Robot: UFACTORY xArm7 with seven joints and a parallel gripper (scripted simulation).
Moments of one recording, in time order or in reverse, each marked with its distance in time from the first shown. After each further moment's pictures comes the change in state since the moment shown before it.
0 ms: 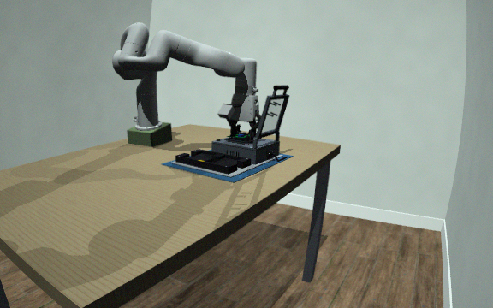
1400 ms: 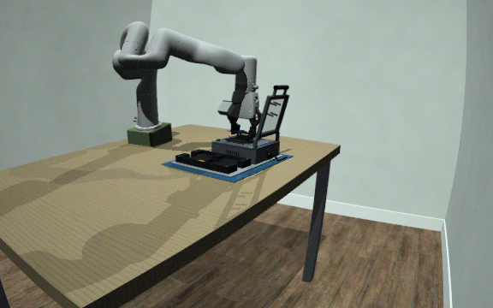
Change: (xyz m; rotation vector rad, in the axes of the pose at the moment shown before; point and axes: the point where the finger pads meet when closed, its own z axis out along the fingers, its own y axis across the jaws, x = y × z) arm 0.000 0.000 -0.011 0.001 0.000 0.019
